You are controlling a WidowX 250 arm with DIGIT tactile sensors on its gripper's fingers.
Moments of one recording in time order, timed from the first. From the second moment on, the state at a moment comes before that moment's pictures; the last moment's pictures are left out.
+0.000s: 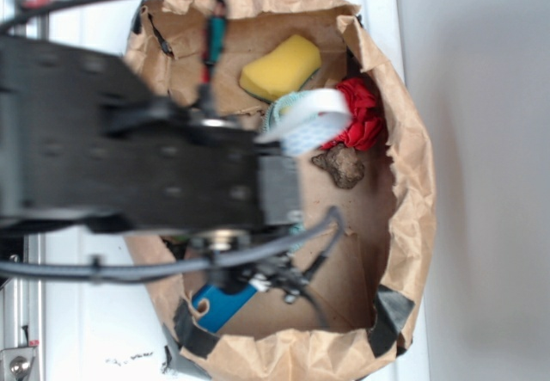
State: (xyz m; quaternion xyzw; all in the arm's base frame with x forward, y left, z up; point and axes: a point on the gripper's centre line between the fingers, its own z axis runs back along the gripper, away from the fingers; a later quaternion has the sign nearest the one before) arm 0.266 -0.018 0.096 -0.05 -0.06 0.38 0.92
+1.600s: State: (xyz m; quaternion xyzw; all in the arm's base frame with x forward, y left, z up) arm 0.267 -0.051 0.082 -0.06 -0.09 0.36 0.93
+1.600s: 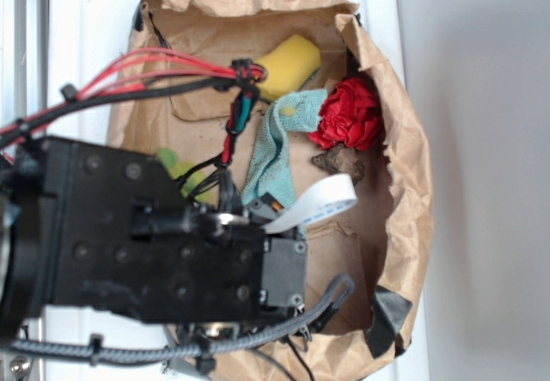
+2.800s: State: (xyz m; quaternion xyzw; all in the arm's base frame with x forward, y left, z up) arm 0.292 -0.076 0.047 -0.06 -0.09 0.36 0.93
